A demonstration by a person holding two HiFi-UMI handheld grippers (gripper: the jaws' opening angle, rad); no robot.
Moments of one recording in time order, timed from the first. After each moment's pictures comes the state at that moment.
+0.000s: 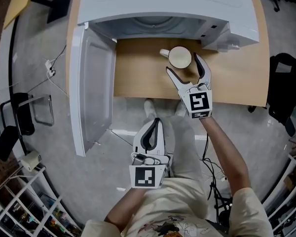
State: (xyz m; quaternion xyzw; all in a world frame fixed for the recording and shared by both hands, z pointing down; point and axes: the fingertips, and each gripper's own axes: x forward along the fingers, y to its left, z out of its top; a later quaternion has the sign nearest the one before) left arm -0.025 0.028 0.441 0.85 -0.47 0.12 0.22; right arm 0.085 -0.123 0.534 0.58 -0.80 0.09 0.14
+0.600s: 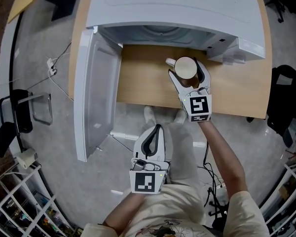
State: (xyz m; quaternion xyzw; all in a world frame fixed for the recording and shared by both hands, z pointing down) left arm -0.029 0.014 0.438 0.83 -0.49 0.10 0.24; right arm 0.078 -0.147 0.541 0.58 -0.80 0.09 0.13
